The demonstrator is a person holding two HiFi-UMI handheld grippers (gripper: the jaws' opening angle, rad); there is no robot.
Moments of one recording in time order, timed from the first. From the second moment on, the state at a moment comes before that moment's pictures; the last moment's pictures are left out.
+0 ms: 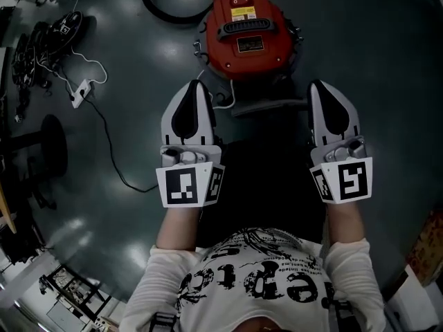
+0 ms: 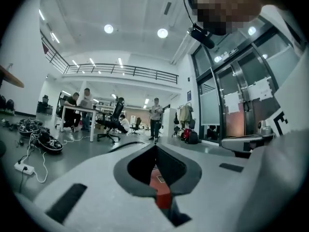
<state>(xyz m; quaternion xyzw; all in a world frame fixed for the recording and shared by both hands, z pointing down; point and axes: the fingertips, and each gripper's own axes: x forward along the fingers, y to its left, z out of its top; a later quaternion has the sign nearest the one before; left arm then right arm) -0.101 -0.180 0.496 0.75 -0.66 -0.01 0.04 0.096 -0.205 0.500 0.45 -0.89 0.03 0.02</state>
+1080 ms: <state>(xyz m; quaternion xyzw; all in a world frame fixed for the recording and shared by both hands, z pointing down) -0.063 0.024 -0.009 0.73 -0.69 0.01 0.03 0.154 -0.024 -0.009 0.45 -0.89 -0.04 0.07</state>
